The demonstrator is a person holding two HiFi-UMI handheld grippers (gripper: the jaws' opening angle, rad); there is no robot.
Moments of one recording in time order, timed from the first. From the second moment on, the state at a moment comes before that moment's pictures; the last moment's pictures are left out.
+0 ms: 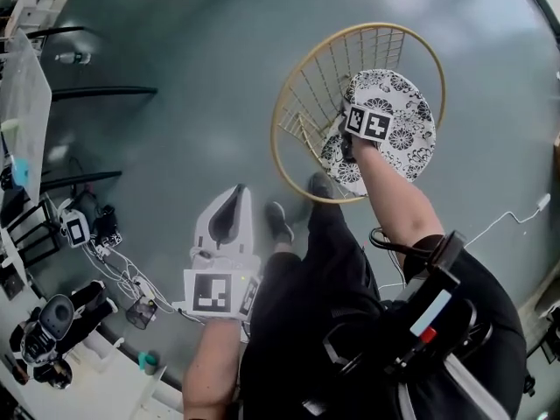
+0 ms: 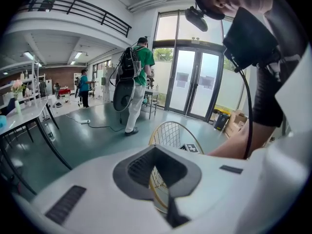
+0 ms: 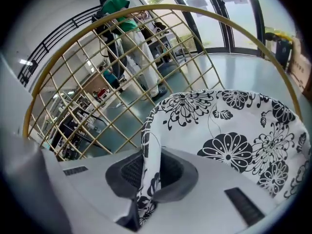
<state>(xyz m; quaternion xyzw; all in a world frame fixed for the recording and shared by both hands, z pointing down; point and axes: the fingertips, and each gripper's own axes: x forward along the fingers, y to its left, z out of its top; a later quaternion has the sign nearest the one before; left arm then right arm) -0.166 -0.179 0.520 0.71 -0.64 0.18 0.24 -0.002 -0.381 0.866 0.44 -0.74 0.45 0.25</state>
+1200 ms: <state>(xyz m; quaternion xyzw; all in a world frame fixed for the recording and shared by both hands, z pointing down) -0.105 -0.268 0.634 0.74 -0.57 0.19 0.29 -0.020 -0.380 0.880 0.41 -0.77 0.42 0.26</state>
